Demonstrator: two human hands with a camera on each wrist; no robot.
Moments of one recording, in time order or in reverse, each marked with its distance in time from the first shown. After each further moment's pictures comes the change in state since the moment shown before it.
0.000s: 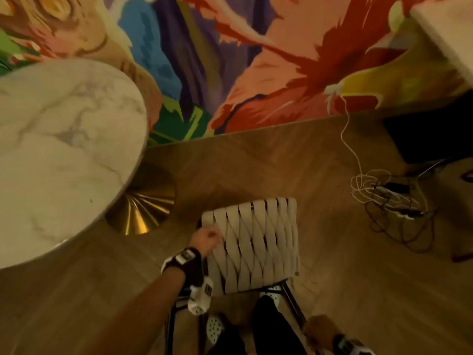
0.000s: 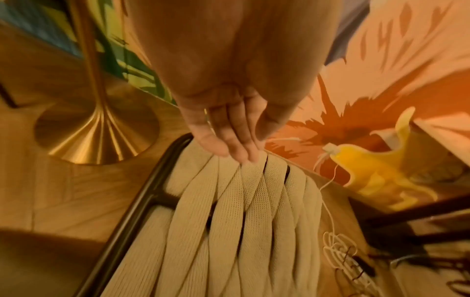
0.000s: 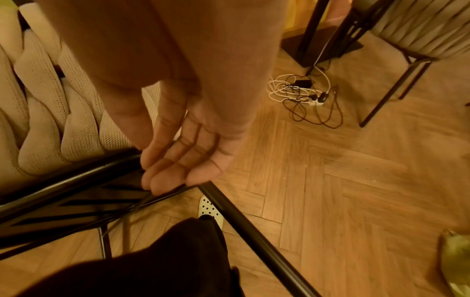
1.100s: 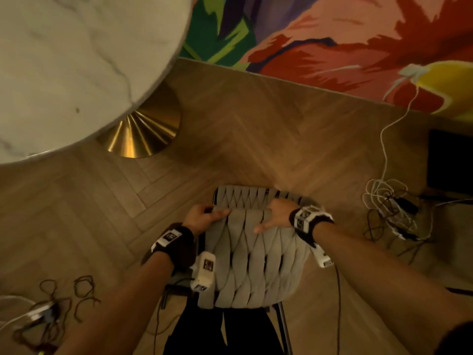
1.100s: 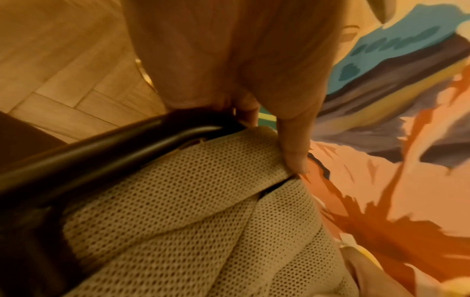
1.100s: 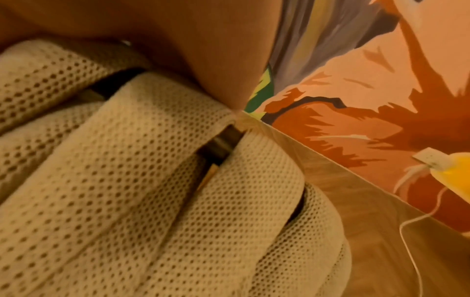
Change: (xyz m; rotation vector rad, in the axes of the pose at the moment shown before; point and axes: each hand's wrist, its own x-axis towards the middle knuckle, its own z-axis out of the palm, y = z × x) left_hand 0.071 -0.089 -0.004 -0.693 -0.073 -0.243; right_hand 0.082 -0.371 0.071 -1.160 -0.131 -0.369
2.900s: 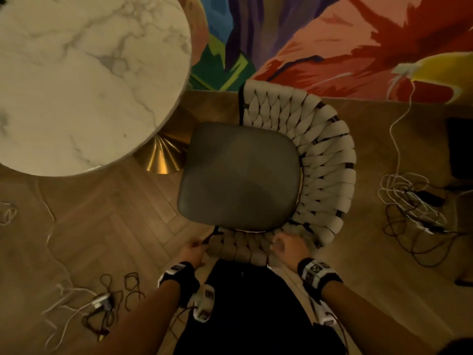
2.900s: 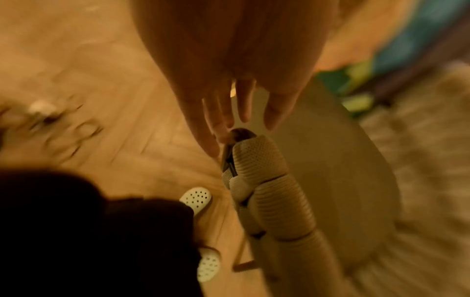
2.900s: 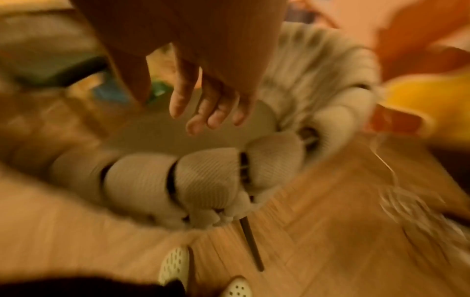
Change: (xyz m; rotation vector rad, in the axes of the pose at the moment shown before) left_hand -0.109 -0.098 0.019 -0.014 0.324 -0.226; right_hand -0.155 0.025 0.122 0.392 0.407 -0.127
